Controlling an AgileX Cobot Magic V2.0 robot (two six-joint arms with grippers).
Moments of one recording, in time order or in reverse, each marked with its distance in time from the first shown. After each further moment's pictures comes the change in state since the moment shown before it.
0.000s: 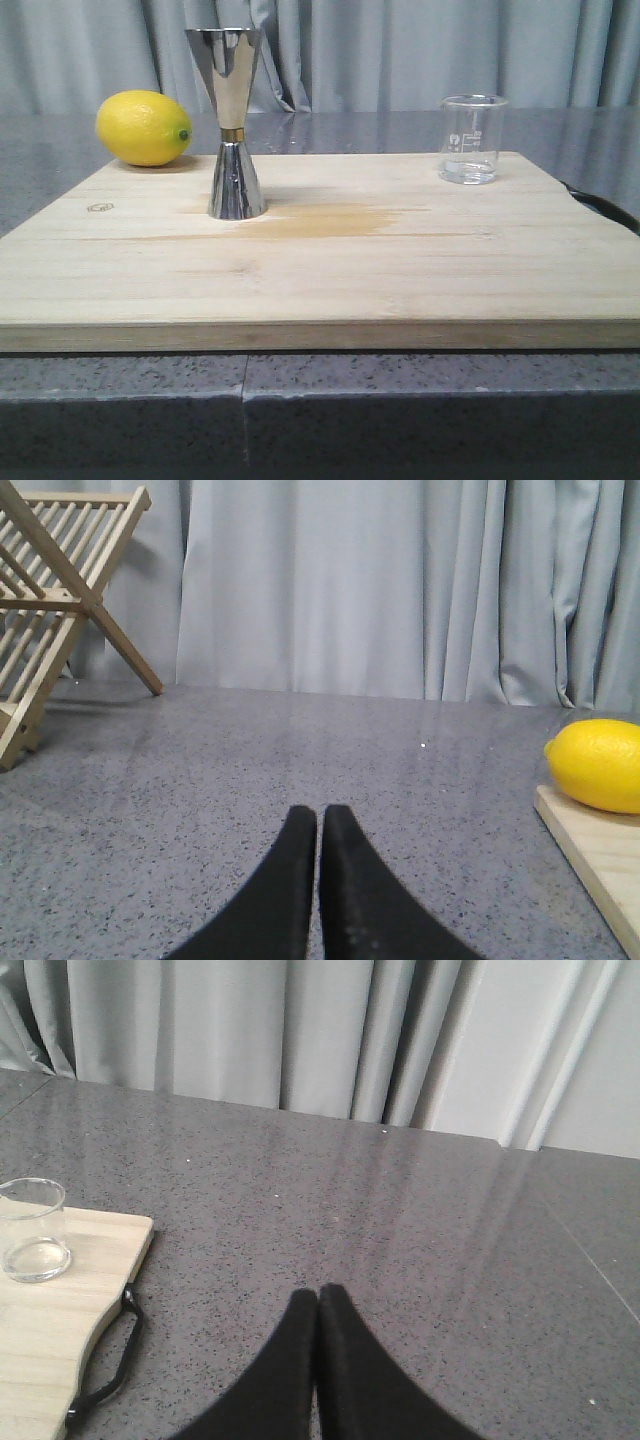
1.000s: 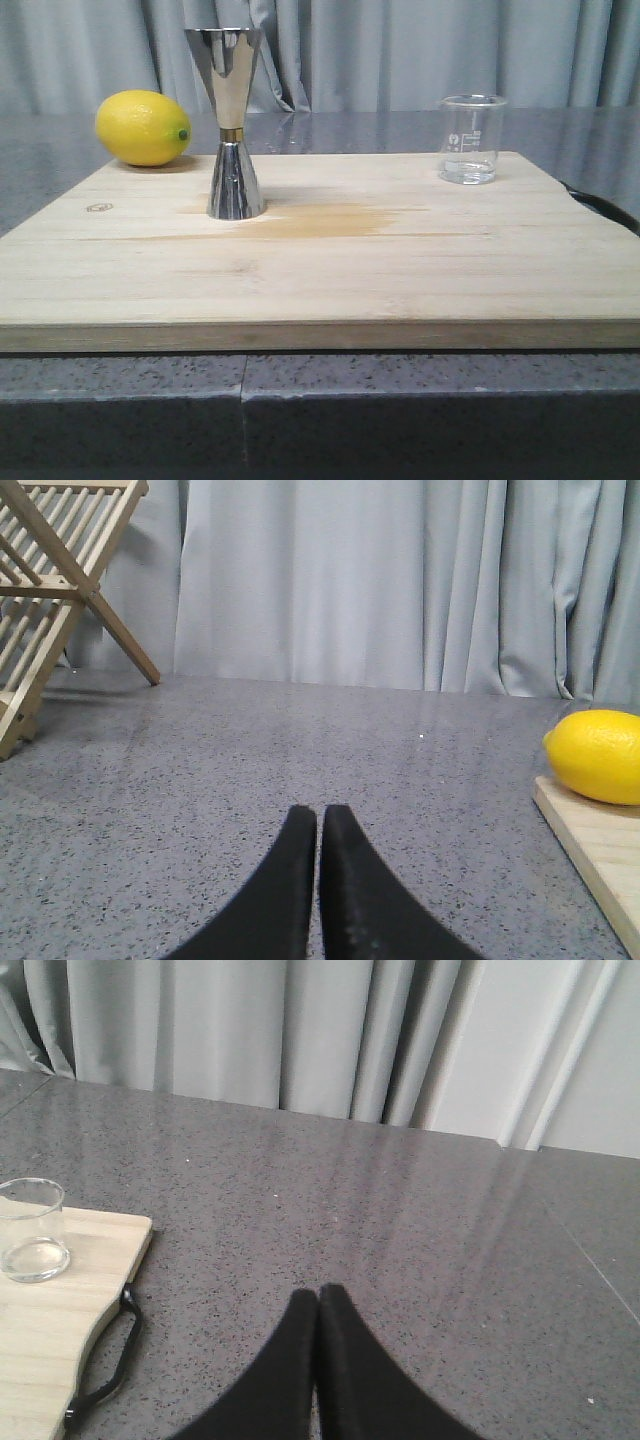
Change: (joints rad) left arm 0.000 0.000 0.000 0.000 0.014 0.000; right arm 0.000 0.000 0.000 0.000 0.000 0.000
